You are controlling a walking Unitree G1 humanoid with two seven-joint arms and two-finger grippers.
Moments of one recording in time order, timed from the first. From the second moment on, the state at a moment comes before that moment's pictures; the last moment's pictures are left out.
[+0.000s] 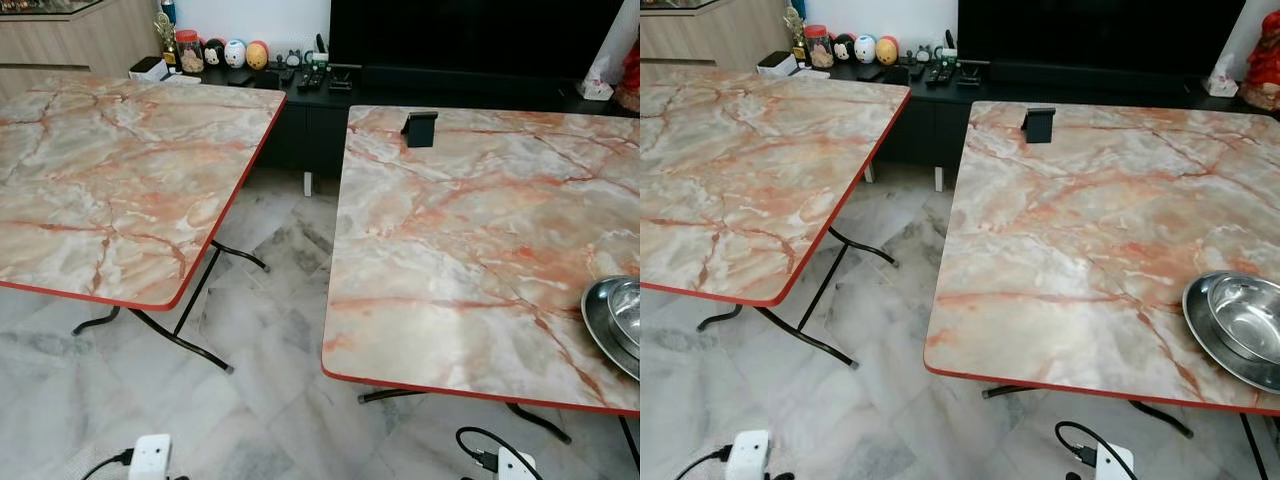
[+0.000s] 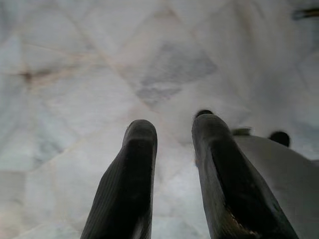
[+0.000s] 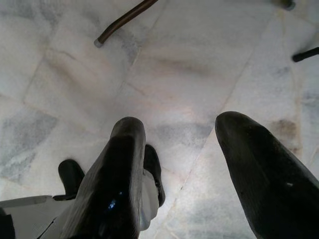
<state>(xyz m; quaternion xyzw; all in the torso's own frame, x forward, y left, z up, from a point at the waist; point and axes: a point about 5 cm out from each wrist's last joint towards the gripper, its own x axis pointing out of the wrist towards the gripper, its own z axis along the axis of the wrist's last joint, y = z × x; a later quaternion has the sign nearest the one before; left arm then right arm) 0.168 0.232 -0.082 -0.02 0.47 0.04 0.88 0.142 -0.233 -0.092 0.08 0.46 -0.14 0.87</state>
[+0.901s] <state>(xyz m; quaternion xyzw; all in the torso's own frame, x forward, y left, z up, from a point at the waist) 0.167 0.244 -0.079 -0.02 0.47 0.05 0.88 0.135 -0.239 -0.093 0.09 0.47 -0.15 0.87</state>
